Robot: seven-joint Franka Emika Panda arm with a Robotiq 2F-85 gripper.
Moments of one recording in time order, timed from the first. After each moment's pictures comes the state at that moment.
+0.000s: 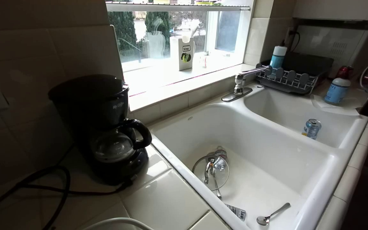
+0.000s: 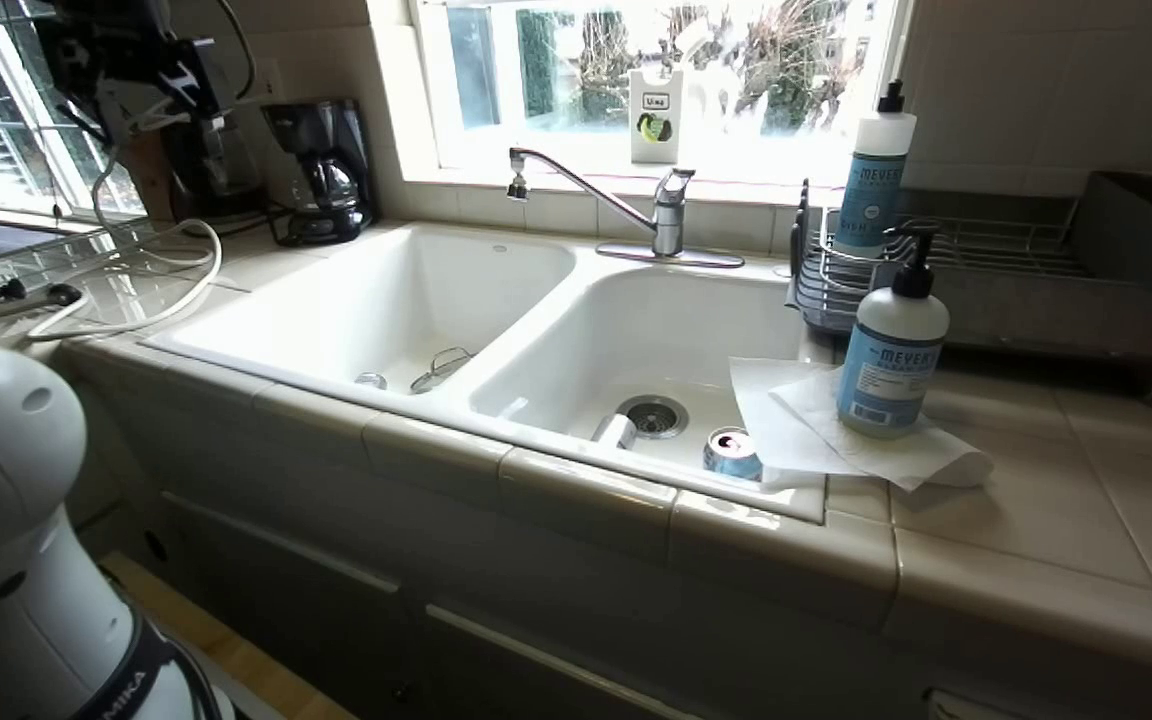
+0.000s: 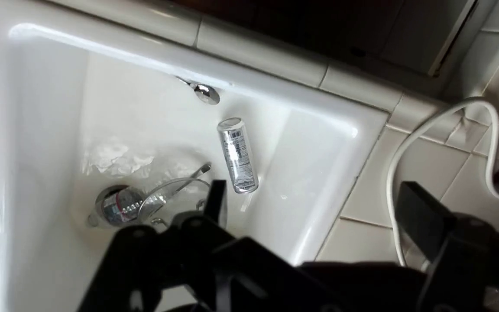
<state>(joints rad) 0.29 -0.77 0.19 -2.45 0.26 1.81 -0.03</state>
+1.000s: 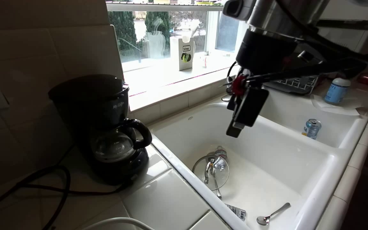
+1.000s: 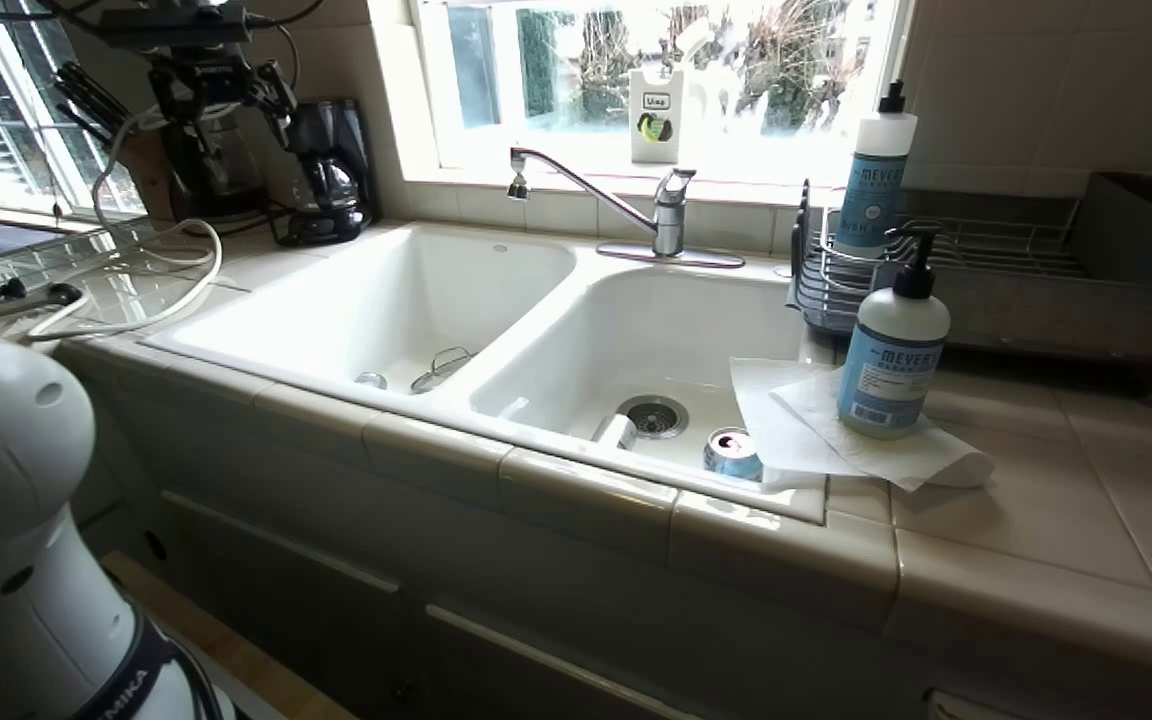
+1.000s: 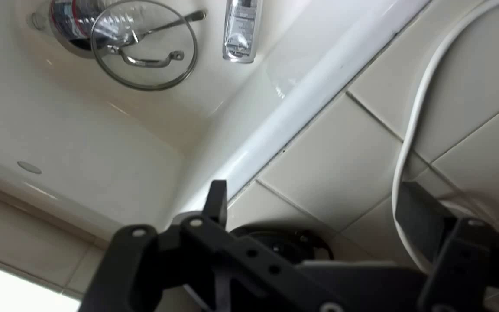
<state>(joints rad) 0.31 -0.11 0.36 -2.00 0.01 2.13 -0.11</state>
